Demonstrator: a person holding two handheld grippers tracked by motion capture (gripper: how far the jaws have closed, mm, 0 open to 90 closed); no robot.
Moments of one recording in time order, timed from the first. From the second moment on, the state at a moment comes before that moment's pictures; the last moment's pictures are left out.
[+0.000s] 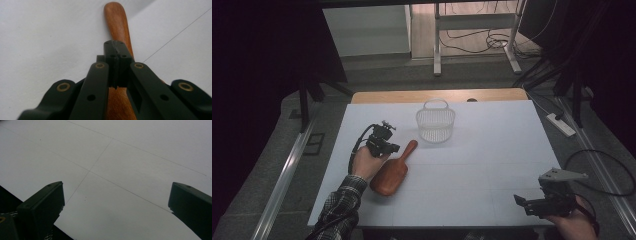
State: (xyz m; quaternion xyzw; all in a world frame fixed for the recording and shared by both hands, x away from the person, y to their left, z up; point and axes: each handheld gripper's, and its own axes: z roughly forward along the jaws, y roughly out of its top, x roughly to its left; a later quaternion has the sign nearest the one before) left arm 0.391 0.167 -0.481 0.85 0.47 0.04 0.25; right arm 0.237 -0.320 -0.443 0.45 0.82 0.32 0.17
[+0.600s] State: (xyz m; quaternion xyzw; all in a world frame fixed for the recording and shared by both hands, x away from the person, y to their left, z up) left arm 0.394 0.163 -0.500 0.85 0.48 0.03 0.22; right arm 0.237 -0.318 -0.443 0.44 0.82 0.31 0.17
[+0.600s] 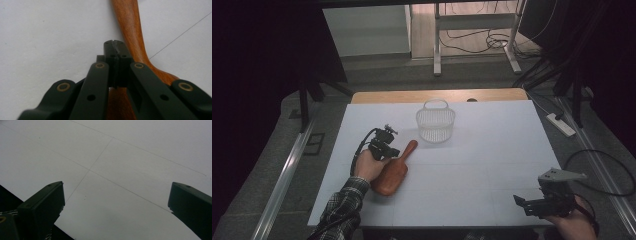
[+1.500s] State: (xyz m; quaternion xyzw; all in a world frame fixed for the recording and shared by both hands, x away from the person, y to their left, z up) left arm 0.386 0.129 -0.498 0.87 0.44 0.01 0.21; right arm 0.237 -0.318 -0.443 0.44 0.82 0.31 0.17
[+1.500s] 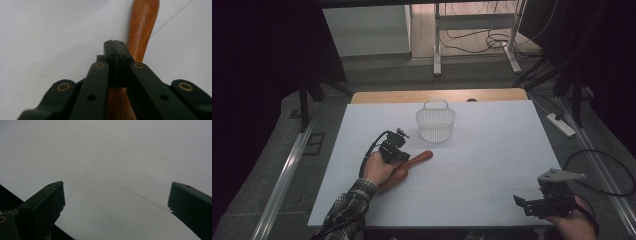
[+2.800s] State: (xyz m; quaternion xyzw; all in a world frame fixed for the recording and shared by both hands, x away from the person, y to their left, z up) left arm 0.340 0.105 -0.496 0.89 0.41 -0.01 0.22; right arm 0.236 -0.317 -0.443 0.44 0.83 0.31 0.17
